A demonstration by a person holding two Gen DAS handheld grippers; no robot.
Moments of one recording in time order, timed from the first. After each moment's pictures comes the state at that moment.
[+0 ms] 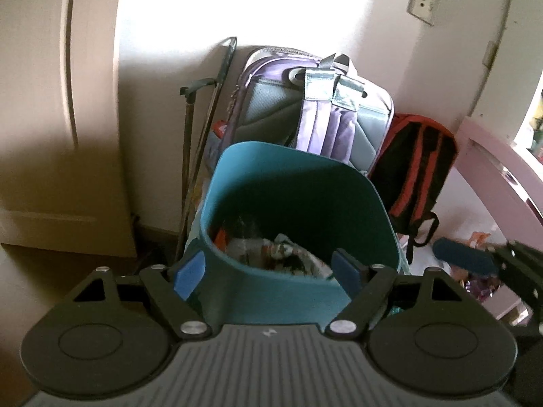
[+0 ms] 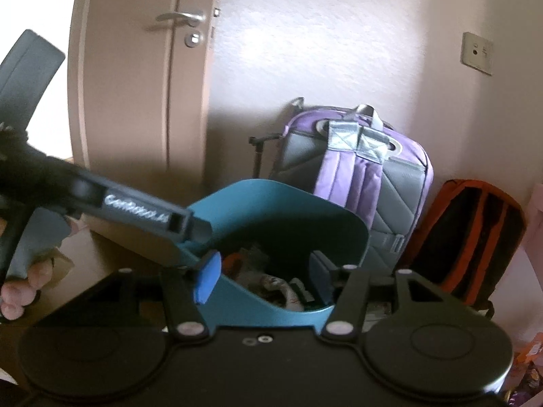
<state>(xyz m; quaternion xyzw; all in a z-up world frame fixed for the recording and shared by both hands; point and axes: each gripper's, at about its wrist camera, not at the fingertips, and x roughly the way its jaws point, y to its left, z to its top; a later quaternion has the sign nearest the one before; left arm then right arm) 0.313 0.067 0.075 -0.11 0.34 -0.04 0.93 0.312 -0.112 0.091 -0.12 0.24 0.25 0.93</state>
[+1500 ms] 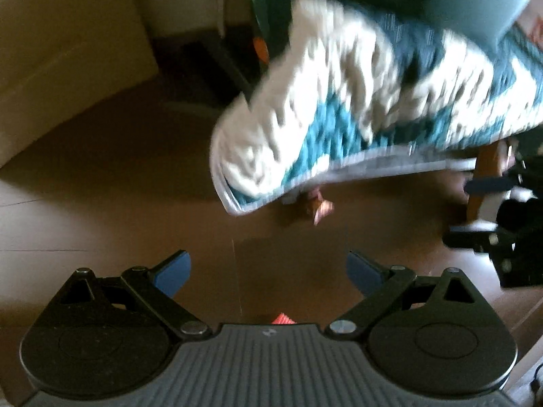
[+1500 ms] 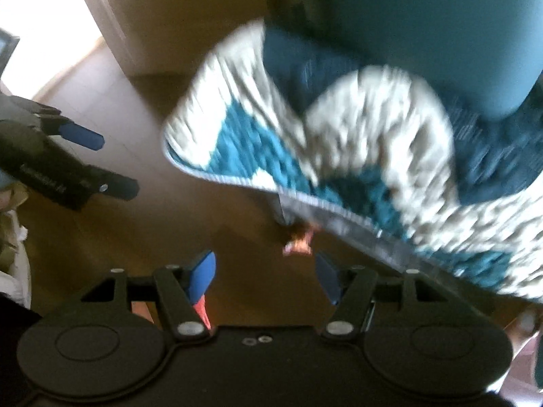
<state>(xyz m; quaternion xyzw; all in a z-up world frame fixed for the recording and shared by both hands) 0.275 0.195 -0.314 0.04 0.59 -0.08 0.80 0.287 -0.018 -0.279 -0.08 0.53 0.29 0.79</state>
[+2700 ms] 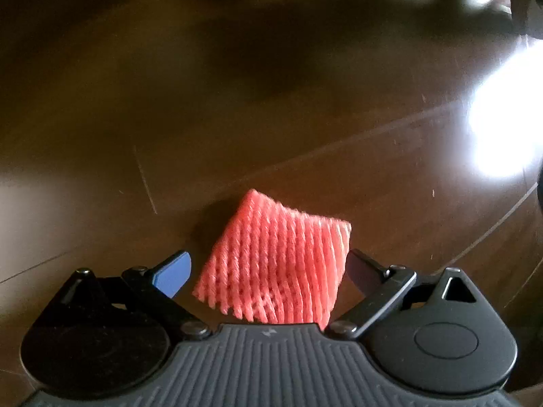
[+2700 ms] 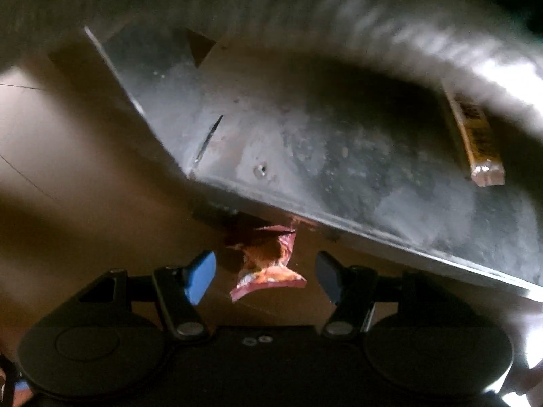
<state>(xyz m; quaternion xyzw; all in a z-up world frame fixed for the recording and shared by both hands) 0.203 0.171 -0.599 0.12 0.72 -0.16 0.66 0.383 0.055 -0.537 -0.09 0.60 0.14 0.79</state>
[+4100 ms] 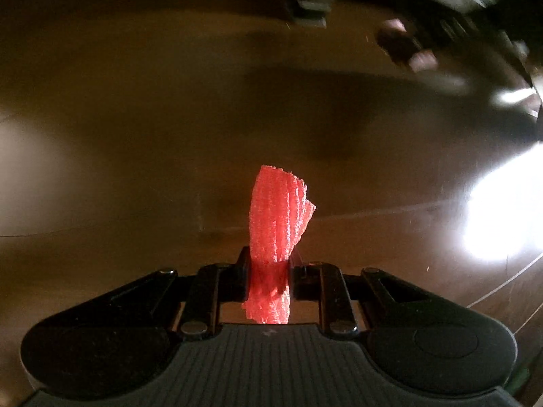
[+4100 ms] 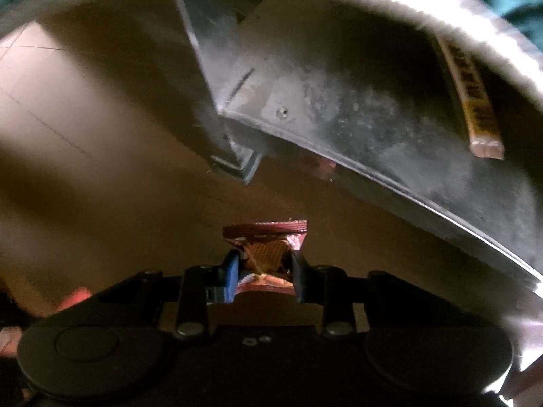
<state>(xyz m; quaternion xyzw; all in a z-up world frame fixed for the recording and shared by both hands) 0.234 0.209 -0.555 -0.01 0.70 -0.07 0.71 0.358 0.036 -0.538 -0.12 0.61 0.19 0.76</state>
